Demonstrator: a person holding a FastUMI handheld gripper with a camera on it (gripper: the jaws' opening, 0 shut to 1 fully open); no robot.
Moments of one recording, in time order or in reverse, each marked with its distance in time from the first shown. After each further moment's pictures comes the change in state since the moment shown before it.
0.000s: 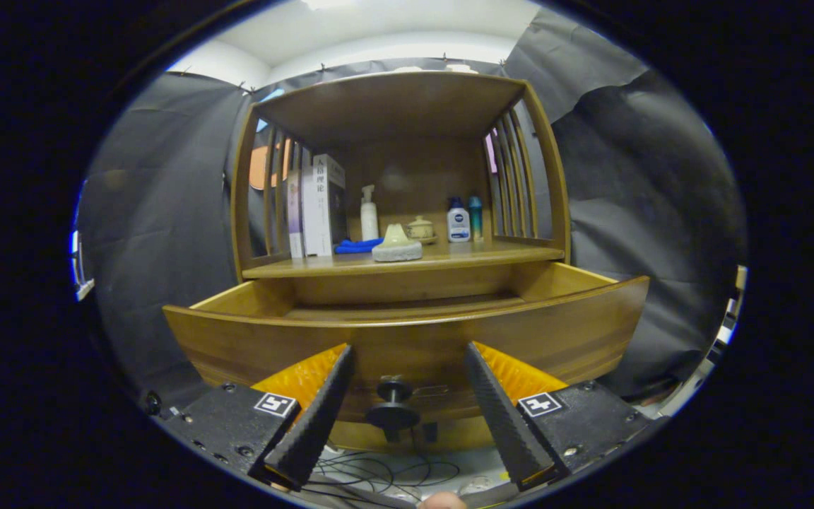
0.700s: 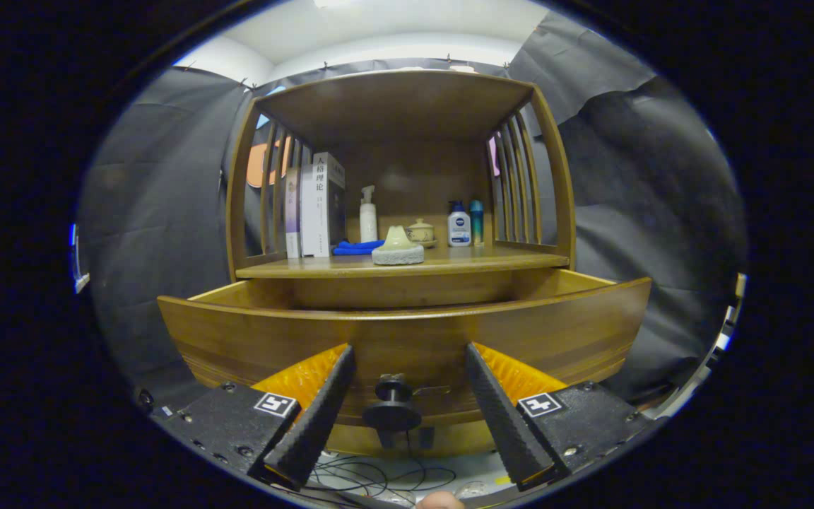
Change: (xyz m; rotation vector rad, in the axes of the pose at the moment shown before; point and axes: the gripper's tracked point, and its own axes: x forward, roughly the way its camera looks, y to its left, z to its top) arm 0.019 0.004 0.013 -0.012 -0.033 -0.009
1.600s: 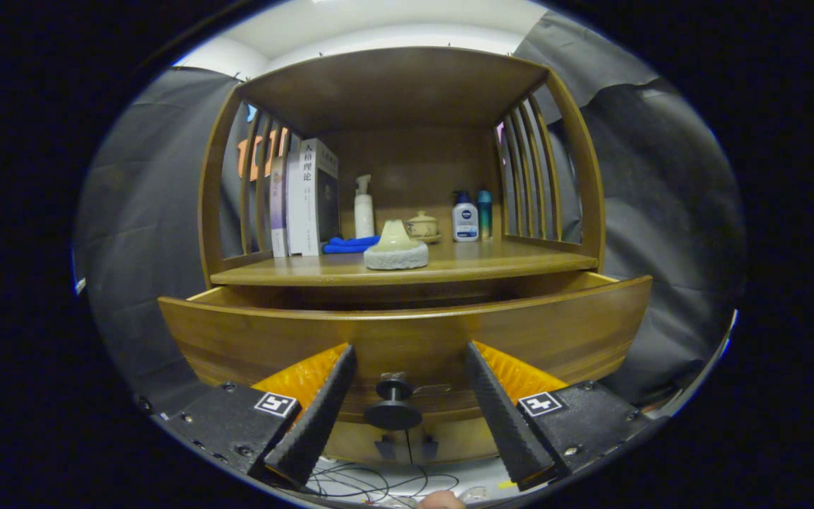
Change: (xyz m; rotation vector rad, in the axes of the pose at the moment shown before) arm 0.060 0.002 0.011 0.000 0.028 0.001
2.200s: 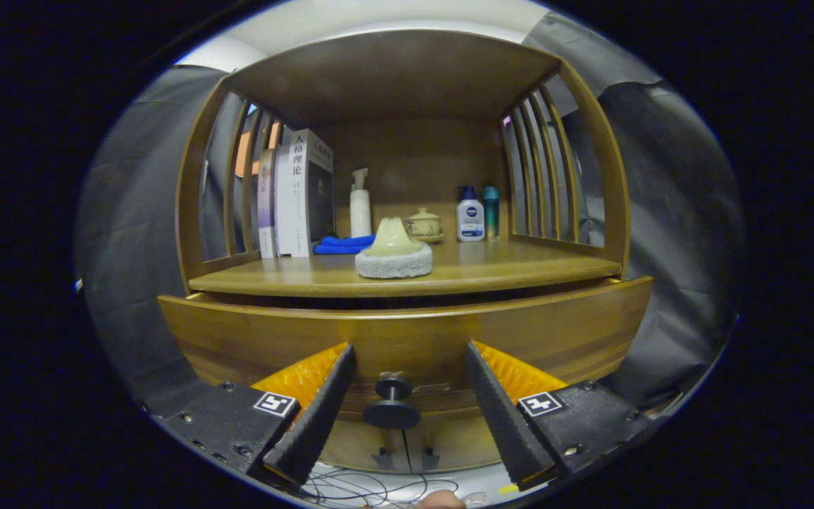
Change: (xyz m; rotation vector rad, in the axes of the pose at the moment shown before) arm 0.044 0.001 0.007 -0.003 0.011 -0.003
